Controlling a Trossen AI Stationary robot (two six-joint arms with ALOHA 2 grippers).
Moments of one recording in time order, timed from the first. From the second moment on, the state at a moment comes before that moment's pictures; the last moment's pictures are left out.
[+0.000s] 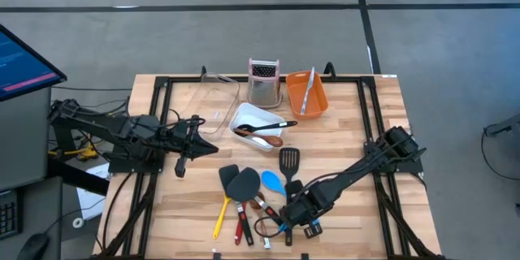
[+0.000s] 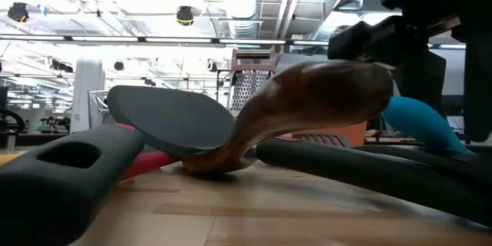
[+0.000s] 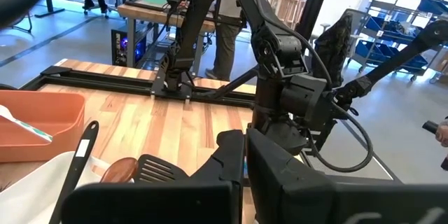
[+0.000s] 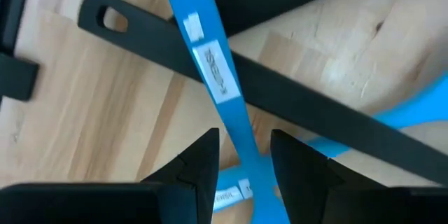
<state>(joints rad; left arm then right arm) -0.29 0.76 0.67 -0.02 -0.17 -0.22 0.57 1.95 1.35 -0.73 0.00 0.18</state>
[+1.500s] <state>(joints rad) -0.29 0.76 0.67 -0.02 -0.17 -0.22 0.57 1.95 1.28 -0.65 0.00 0.20</state>
